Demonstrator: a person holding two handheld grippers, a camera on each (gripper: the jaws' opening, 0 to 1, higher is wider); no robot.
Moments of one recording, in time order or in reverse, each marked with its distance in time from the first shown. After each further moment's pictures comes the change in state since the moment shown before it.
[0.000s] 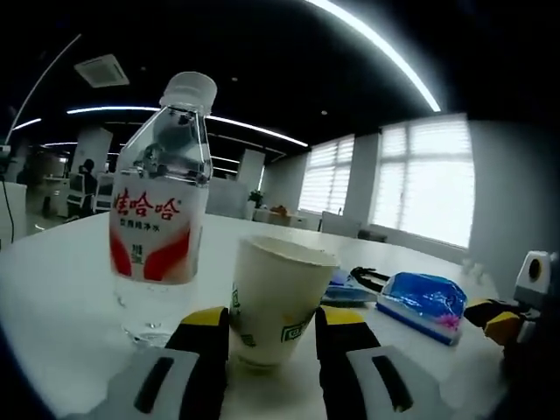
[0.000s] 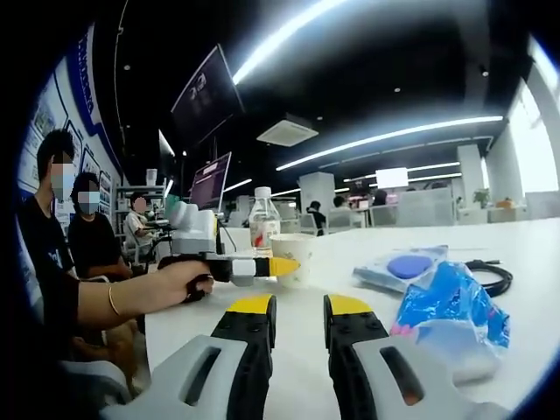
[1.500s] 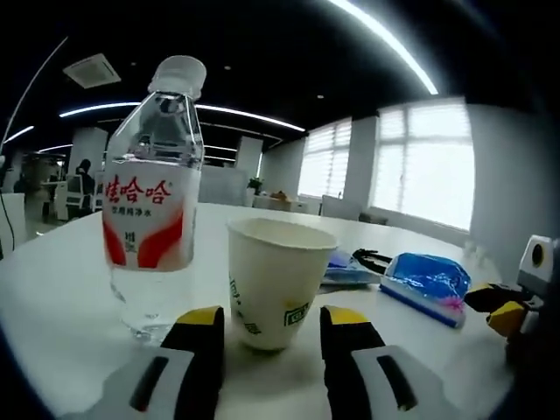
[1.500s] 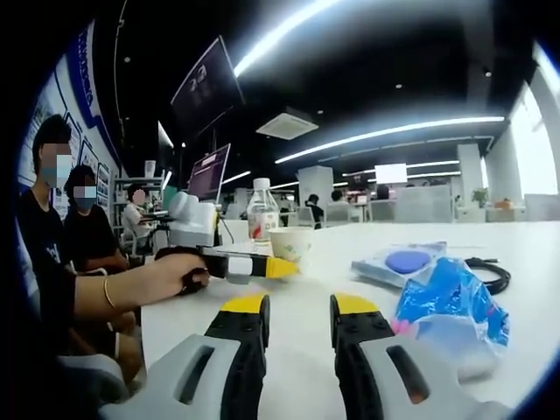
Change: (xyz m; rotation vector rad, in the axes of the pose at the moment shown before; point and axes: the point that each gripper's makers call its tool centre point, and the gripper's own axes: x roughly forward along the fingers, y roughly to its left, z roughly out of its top) left arm -0.003 -0.001 -0.014 0.058 0.076 0.006; right arm 0.001 -0.001 -0.007 -0.022 0.037 -0.011
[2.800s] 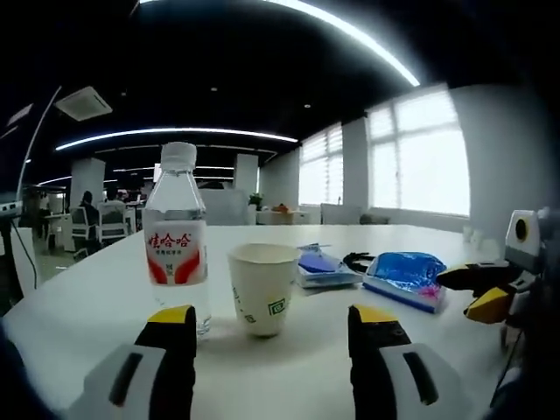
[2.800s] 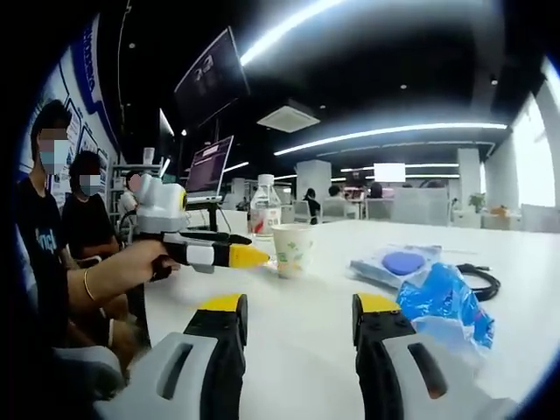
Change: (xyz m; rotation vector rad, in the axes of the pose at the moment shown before) left arm -0.055 -0.013 0.022 0.122 -0.089 0.024; right arm -0.009 0.004 0.002 -0.050 0.037 -0.025
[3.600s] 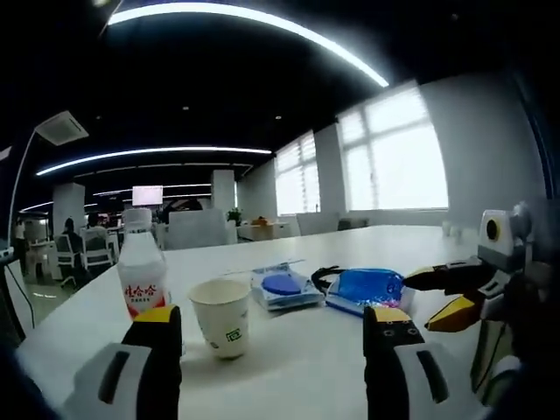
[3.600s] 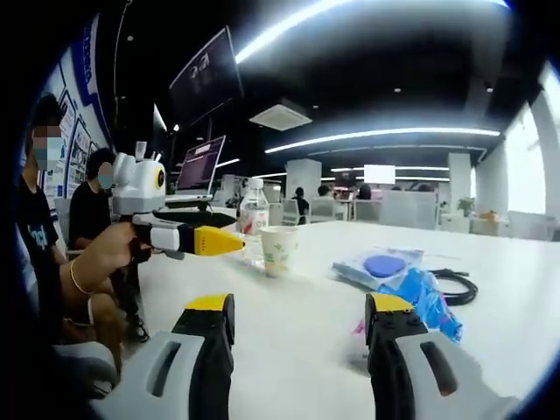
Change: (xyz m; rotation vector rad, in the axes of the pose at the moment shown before) left arm -0.018 -0.047 0.035 0.105 -0.062 -0.111; right arm -0.021 -0.014 0.007 -0.029 0.010 -0.062
